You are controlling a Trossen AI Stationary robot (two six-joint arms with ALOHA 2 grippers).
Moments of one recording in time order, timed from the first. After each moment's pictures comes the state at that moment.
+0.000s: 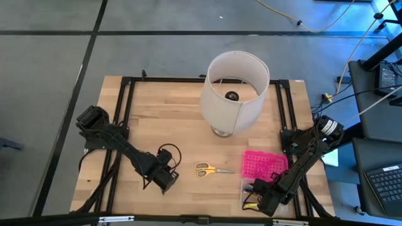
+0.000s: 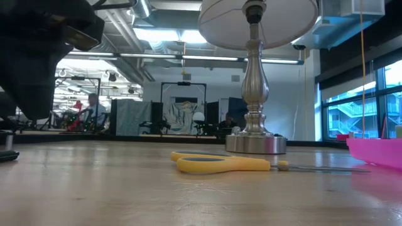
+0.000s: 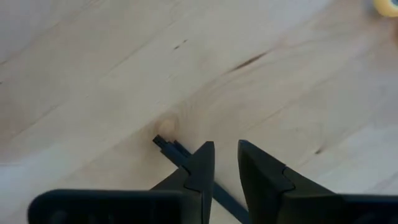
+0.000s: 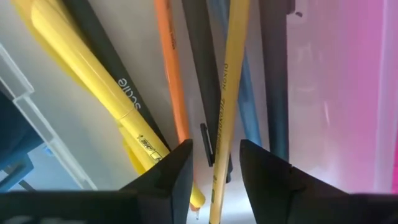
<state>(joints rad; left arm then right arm) -0.62 1.71 1.12 -0.89 -0.26 -1.64 0.95 1.74 1.03 -0.73 -0.18 1.43</state>
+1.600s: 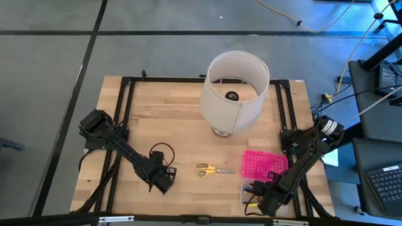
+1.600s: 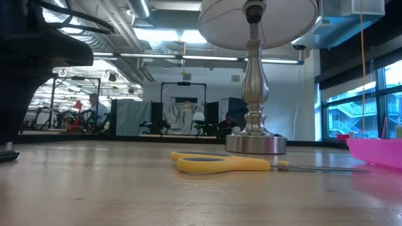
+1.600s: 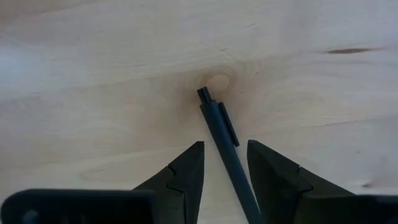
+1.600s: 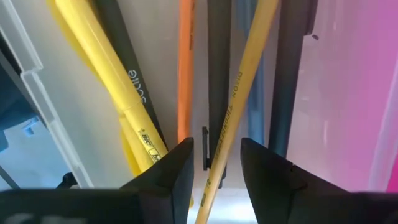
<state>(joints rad) -0.65 1.78 1.12 -0.94 -0.16 -2.10 0.95 1.74 1.02 -0.73 -0.15 1.27</state>
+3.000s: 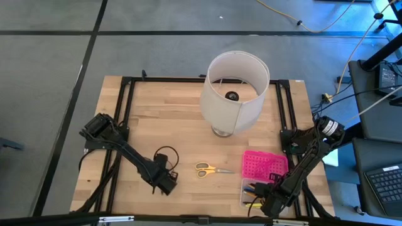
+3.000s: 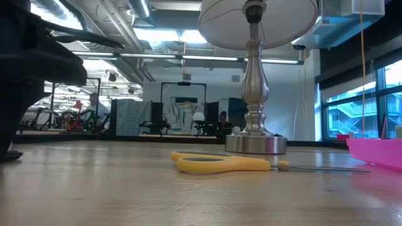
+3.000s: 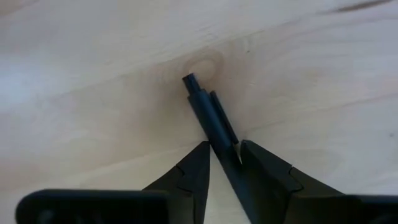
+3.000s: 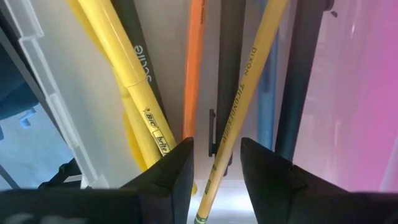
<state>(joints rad) -0.65 1.88 1.12 -0.89 -0.10 -1.96 0.98 1.75 1.02 -0.72 -0.15 1.27</state>
